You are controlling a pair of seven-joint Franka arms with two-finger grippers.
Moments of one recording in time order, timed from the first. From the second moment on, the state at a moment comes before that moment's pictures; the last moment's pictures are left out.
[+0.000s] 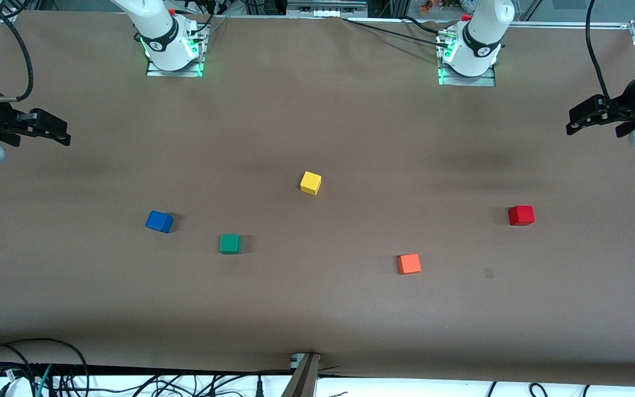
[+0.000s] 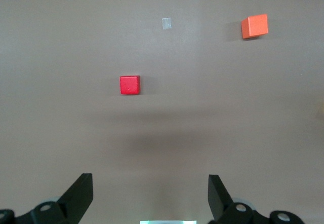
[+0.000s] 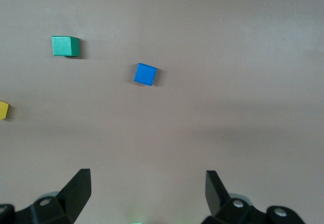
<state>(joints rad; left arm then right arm) -0.01 0.01 0.01 -1.56 0.00 1.49 0.02 0.12 0.14 -0.08 -1.41 -0.01 1.46 0.00</state>
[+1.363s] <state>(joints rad) 0.01 0.08 0.03 -1.56 0.02 1.57 0.02 0.12 0.14 -0.08 -1.41 -0.01 1.47 0.00</state>
